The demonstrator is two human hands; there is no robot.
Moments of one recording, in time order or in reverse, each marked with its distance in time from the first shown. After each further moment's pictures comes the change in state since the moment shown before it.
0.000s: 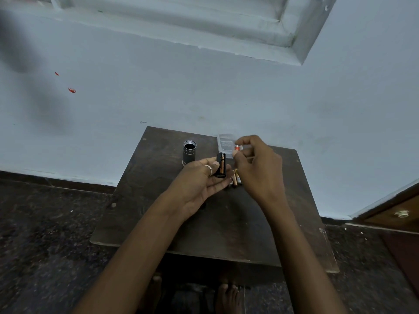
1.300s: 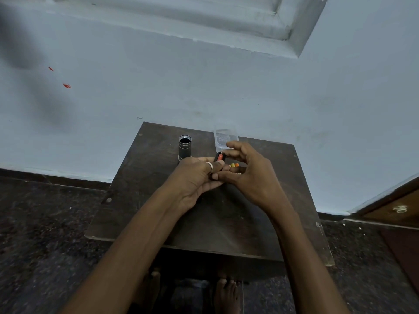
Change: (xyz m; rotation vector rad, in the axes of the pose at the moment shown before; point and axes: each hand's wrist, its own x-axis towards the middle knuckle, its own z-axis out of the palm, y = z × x) left_hand -0.003 -0.002 0.004 0.152 0.030 0.010; right_hand -0.008 0.028 -0.007 0.097 -0.318 -0.052
